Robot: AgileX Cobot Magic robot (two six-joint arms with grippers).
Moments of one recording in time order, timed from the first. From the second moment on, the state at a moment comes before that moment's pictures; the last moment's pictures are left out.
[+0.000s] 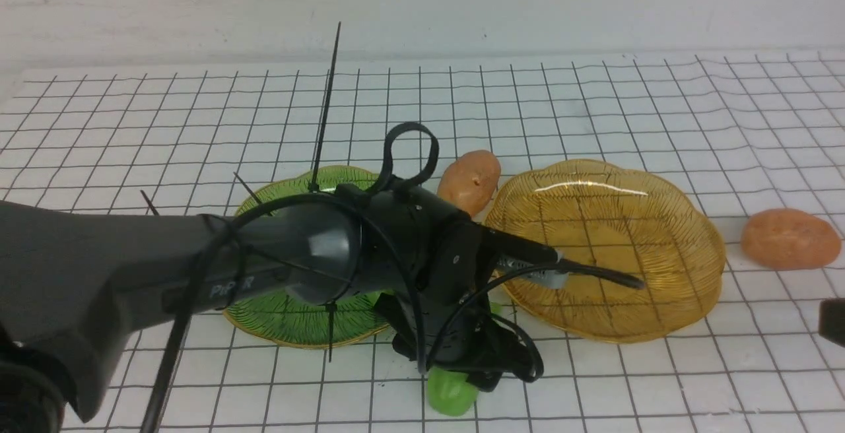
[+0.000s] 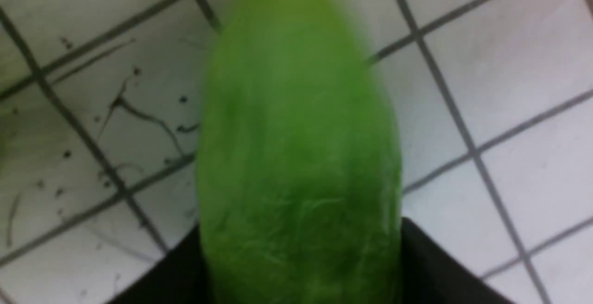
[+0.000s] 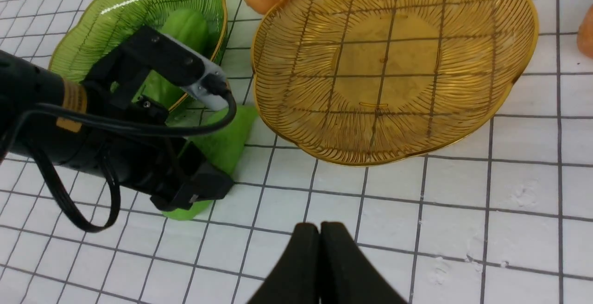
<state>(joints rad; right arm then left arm) -0.05 0.69 -0.68 0.57 0.98 -0.32 -0.76 1.96 -1.30 -0.05 0.74 -0.25</state>
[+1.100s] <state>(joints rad) -0.25 1.82 -1.47 0.24 1.16 -0.04 -0.29 1.89 -1.39 -0.04 1.03 -0.01</state>
